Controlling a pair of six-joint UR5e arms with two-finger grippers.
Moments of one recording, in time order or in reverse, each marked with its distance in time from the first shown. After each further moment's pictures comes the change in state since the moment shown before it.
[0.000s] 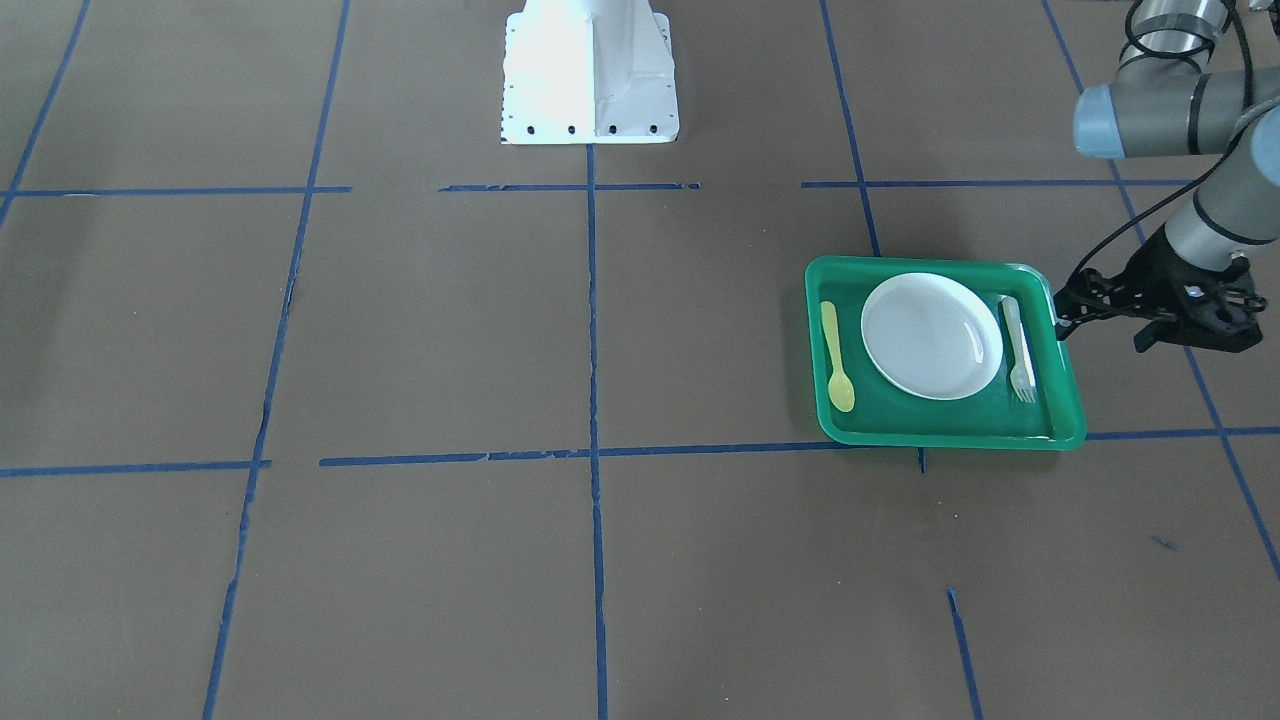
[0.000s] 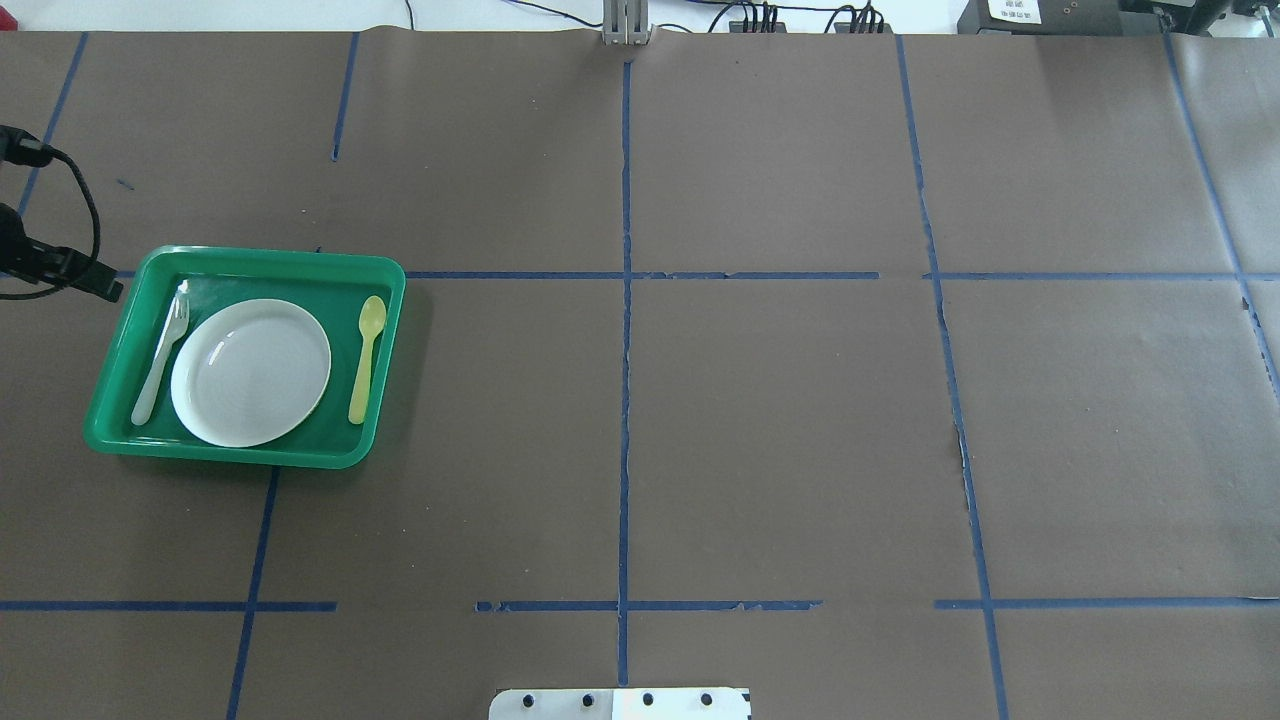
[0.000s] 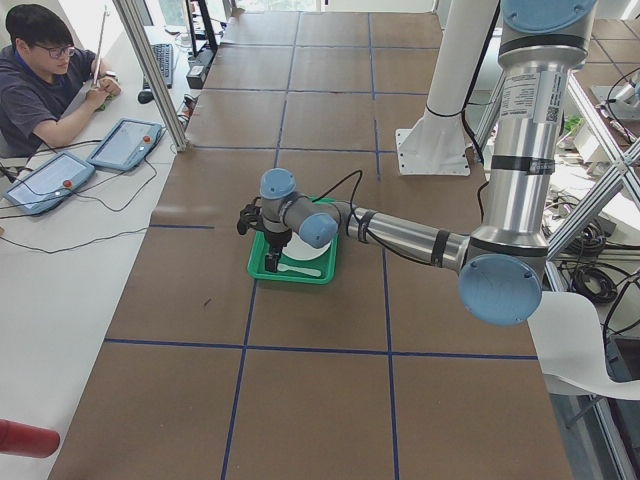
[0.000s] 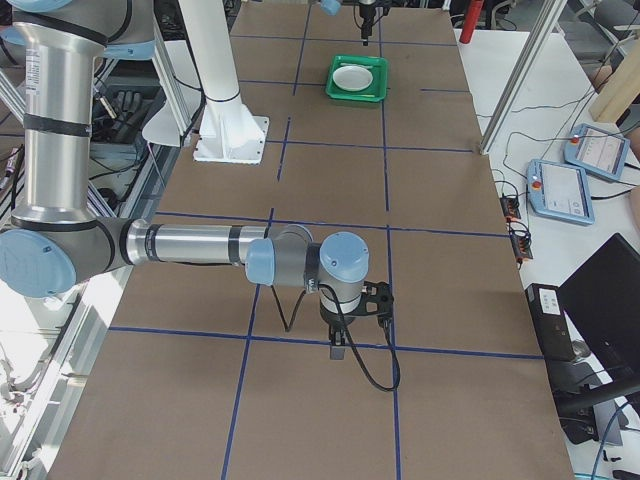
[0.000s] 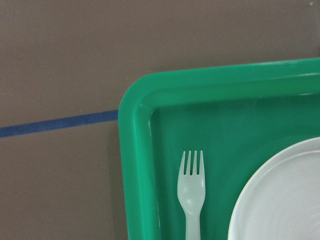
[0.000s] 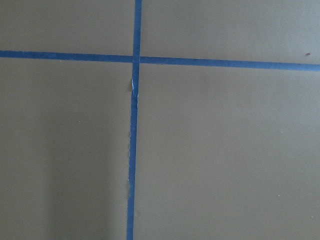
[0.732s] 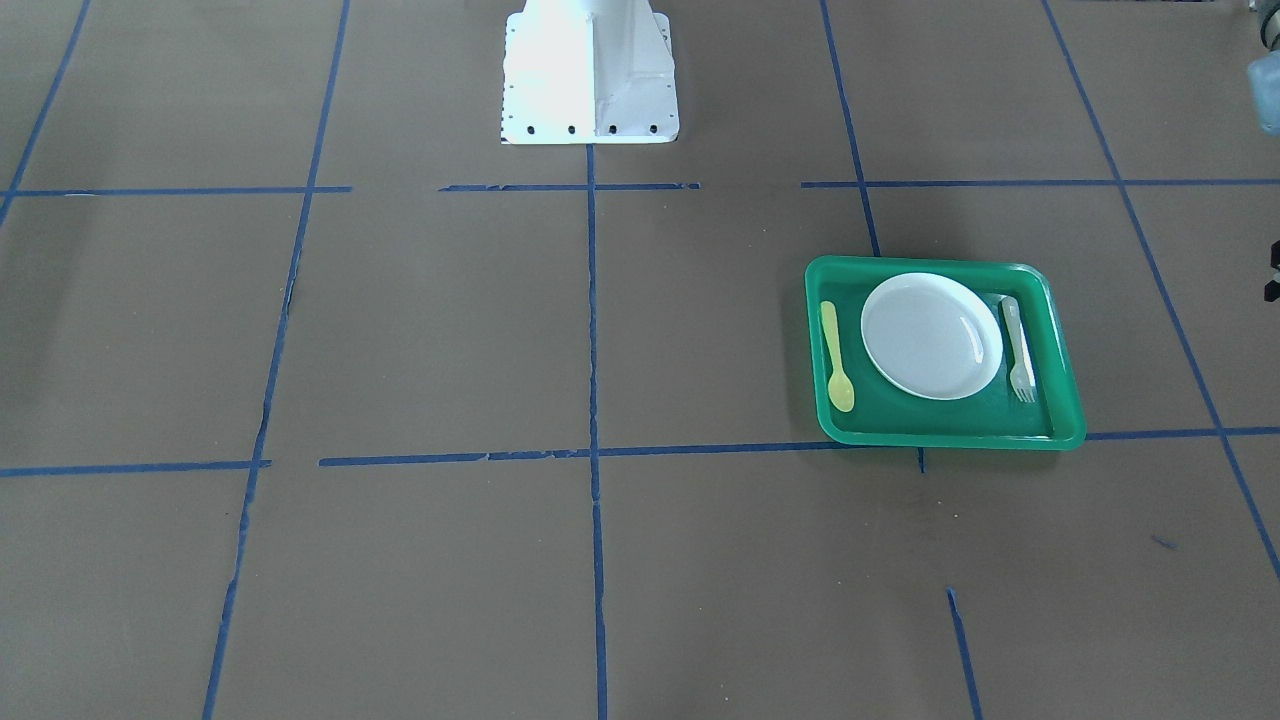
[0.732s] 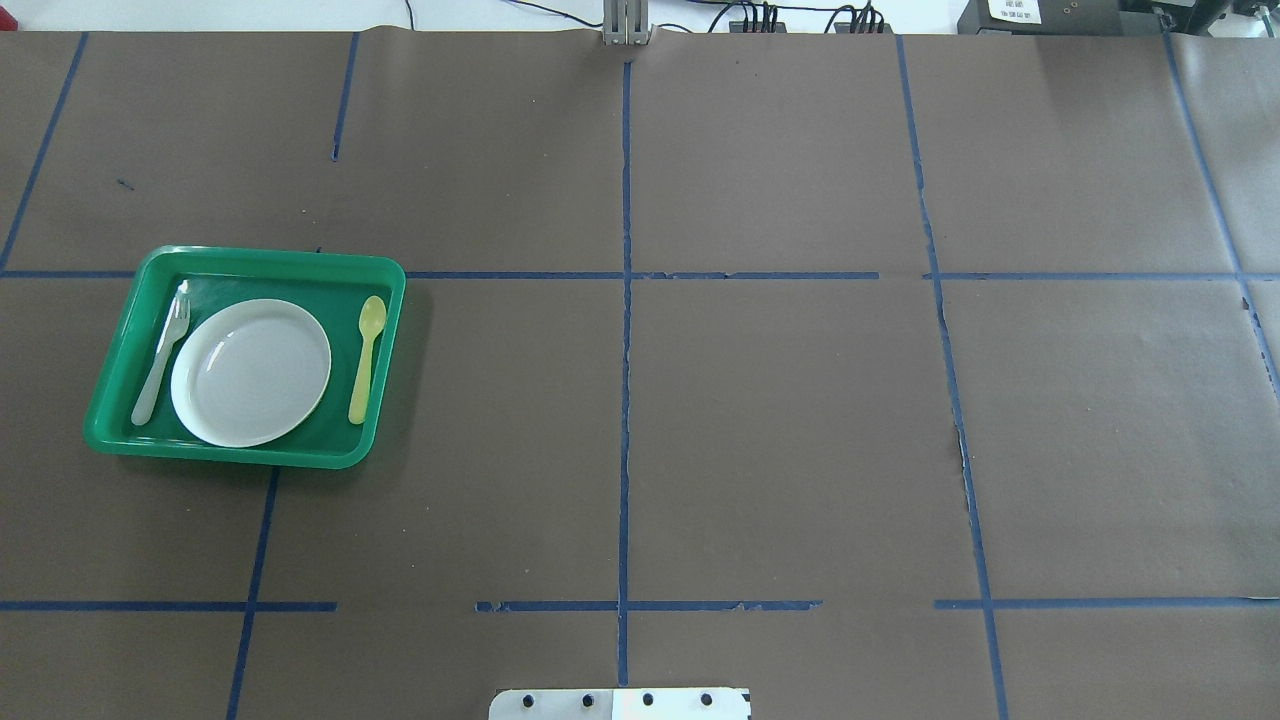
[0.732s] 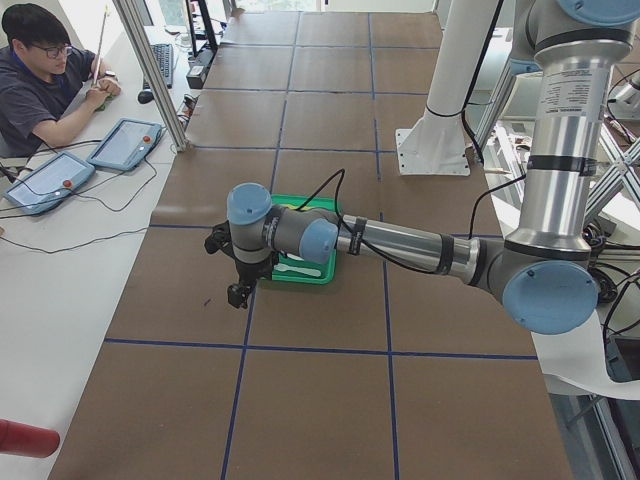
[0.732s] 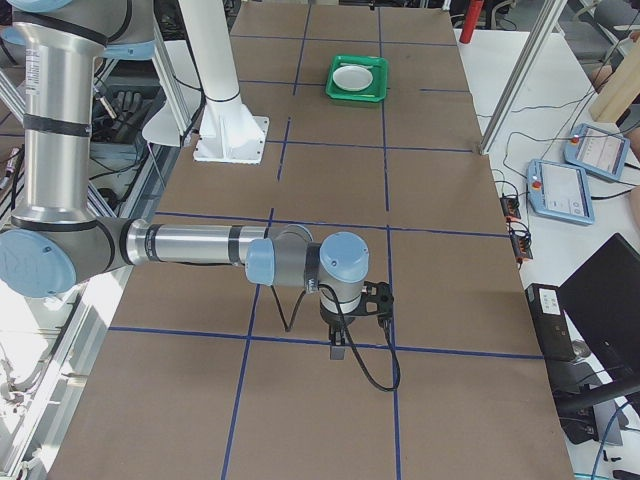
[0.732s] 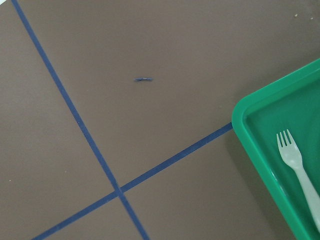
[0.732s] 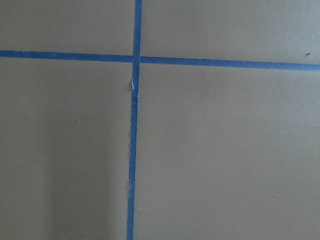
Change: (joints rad) left arm -0.353 0.033 0.061 0.213 -0.127 0.667; right arm 0.000 0.000 0.000 0.000 0.000 -0.001
